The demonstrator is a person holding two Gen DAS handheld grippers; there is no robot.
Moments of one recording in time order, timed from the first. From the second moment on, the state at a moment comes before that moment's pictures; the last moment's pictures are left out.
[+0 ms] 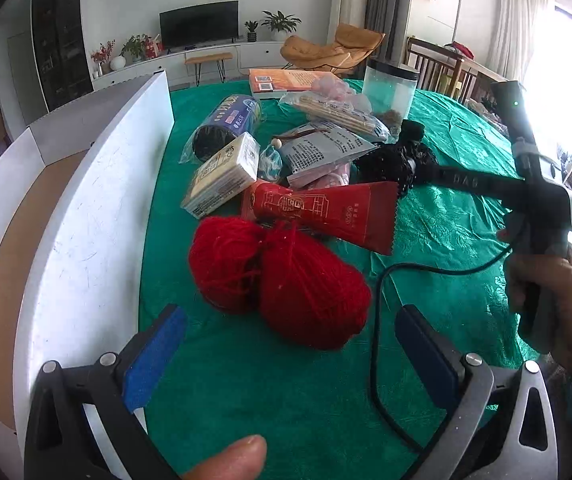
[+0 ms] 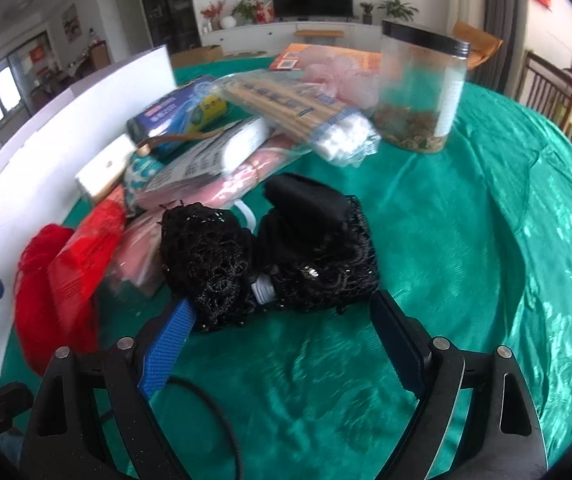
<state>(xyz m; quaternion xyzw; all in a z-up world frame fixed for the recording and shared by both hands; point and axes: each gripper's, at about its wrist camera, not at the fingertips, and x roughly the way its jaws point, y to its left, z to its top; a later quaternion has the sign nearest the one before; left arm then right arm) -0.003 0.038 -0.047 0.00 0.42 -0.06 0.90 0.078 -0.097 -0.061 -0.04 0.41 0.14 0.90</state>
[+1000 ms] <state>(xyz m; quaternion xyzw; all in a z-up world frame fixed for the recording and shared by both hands) 0.038 0.036 -0.062 -0.01 0.45 0.00 0.89 0.030 -0.239 -0.033 0.23 0.35 -0.03 0.91</state>
